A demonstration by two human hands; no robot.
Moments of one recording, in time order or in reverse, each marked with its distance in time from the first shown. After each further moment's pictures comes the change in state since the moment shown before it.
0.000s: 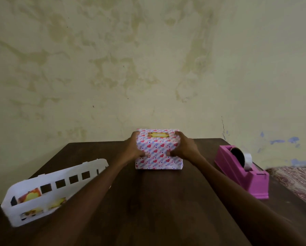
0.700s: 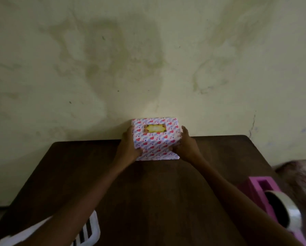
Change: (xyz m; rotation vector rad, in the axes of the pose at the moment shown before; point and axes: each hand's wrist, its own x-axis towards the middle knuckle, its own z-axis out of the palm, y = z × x) left_hand 0.162 -0.039 0.008 0.232 0.025 -0.140; right_hand 0.168 0.011 0.026 0.202 -0.205 0.028
